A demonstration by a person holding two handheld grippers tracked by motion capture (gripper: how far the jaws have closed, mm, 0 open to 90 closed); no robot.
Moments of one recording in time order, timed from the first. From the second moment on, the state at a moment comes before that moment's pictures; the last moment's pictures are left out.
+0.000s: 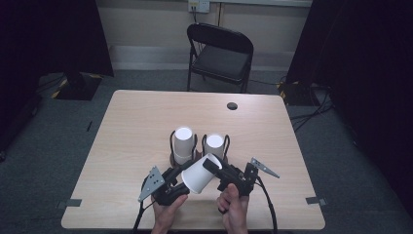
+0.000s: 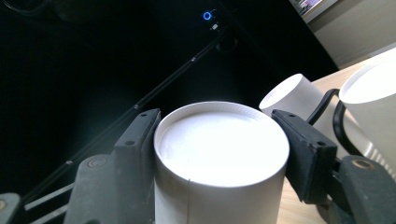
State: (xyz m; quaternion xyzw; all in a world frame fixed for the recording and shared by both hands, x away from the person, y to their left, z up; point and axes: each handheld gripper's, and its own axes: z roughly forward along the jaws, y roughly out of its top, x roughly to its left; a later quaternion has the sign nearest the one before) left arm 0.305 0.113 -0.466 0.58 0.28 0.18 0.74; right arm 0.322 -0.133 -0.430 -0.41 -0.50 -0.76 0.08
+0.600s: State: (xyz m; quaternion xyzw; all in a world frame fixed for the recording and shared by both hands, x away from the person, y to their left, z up) left arm 0.305 0.119 -0.466 0.59 0.28 0.18 0.74; right arm 0.324 -0.128 -0.429 -0.40 -0.53 -0.75 0.08
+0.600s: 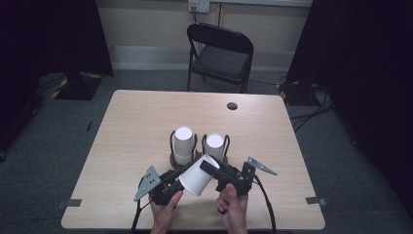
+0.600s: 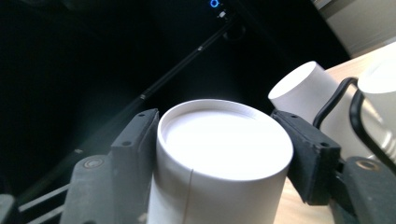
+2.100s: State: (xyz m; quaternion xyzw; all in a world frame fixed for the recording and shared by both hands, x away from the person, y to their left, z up) left arm 0.311 0.156 -0.437 0.70 0.27 0.20 0.63; right arm 0.302 -0.142 -0.433 -0.33 -0.65 -0.65 -0.20
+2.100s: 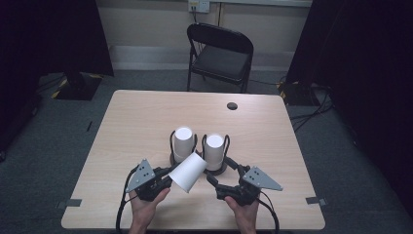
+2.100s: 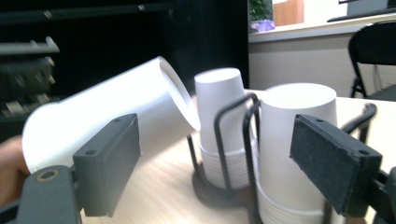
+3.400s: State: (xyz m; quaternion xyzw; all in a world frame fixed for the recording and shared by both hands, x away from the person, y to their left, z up) left arm 0.340 0.136 -0.404 0.85 0.30 0.08 0.43; right arm 0.288 -0.113 -0.459 -0.23 -0.77 -0.52 -0.29
